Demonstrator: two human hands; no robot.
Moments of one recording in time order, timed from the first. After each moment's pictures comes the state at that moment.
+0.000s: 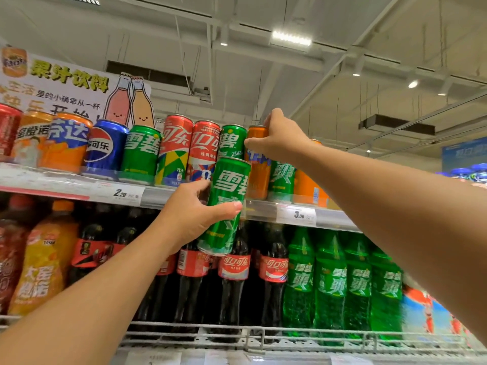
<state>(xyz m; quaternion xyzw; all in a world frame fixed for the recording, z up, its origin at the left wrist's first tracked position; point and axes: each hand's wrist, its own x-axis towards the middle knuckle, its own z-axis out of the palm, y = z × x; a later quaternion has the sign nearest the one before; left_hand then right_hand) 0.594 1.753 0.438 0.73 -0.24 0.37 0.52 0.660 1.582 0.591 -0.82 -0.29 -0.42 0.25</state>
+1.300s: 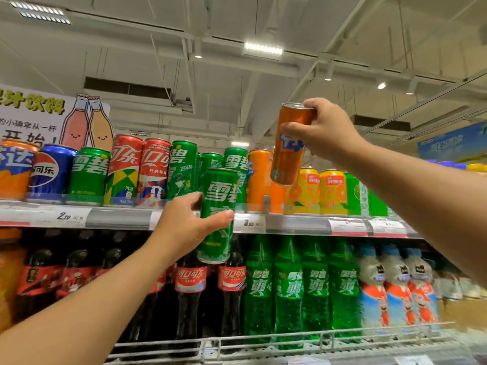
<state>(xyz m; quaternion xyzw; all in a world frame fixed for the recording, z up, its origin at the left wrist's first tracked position) 0.608 1.674 0.450 0.75 -0.22 0.42 0.46 0.623 1.416 0.599 -0.71 -0.32 -0.49 0.38</state>
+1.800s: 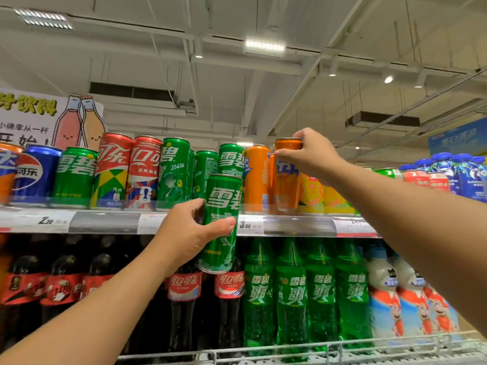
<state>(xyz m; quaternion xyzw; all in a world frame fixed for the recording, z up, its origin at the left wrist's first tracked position) 0.623 1.655 0.444 0.76 -0.23 0.42 0.45 0.709 1.421 0.585 -0.78 -0.25 -0.42 0.39</state>
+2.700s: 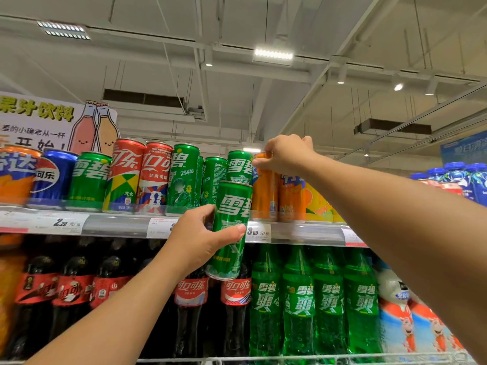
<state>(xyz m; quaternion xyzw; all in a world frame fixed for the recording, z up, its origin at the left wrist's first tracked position) 0.616 1.652 0.445 0.75 -0.24 0.41 0.45 0.711 1.474 0.615 -0.86 -0.21 -0.47 0.03</state>
